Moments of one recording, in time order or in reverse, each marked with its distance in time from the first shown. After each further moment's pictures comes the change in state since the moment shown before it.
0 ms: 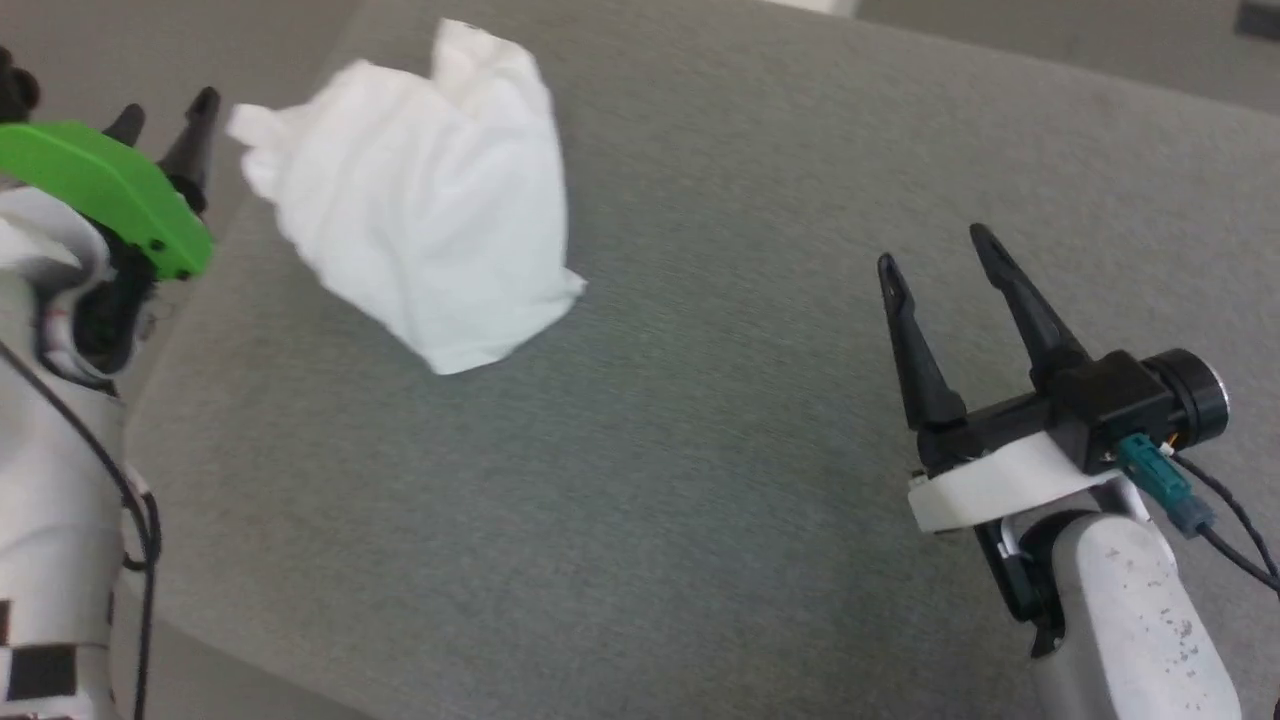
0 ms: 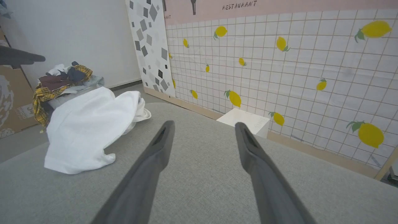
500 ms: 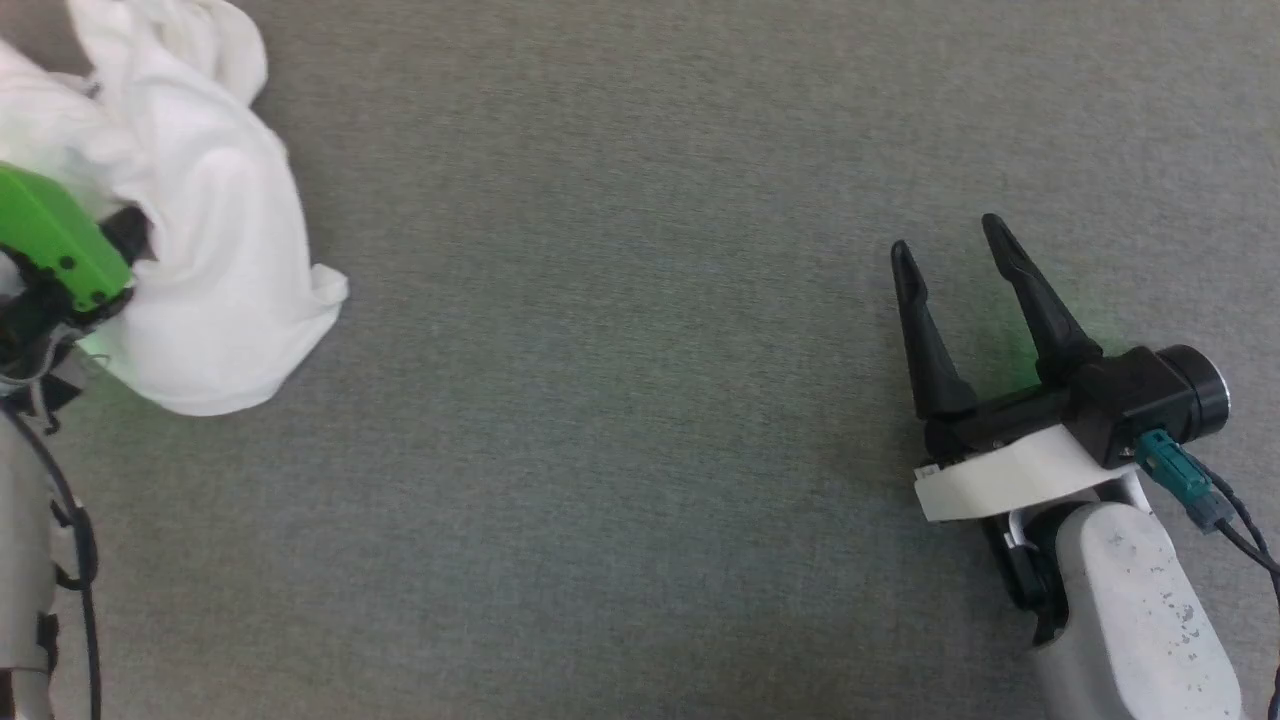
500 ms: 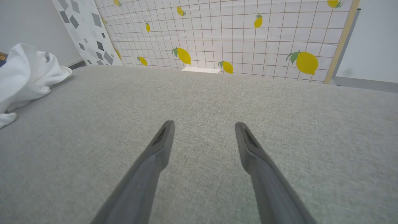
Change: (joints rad) left arm 0.031 0.051 0.073 0.027 -0.130 0.165 0.377; right arm -0.029 -0.001 -0.018 0.060 0.044 0.000 -0.069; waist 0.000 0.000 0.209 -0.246
